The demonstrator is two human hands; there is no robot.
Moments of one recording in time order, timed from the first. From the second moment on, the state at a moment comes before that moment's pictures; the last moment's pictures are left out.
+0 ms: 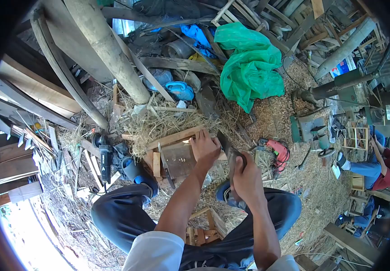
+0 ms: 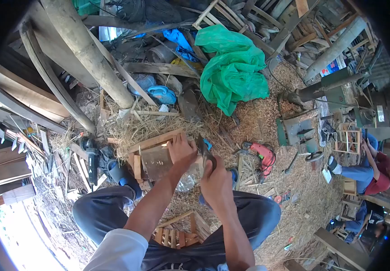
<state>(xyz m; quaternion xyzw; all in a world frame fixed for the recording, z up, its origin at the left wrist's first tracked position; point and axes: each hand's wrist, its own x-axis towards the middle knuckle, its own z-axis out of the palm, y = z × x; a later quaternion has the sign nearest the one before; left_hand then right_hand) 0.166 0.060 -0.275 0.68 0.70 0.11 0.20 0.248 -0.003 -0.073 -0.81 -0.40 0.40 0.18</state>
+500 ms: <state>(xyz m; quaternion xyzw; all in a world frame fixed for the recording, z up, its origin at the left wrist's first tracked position) 0.165 0.064 -0.272 0.67 0.70 0.07 0.23 0.252 -0.021 -0.121 -0.79 -0.39 0.35 0.32</state>
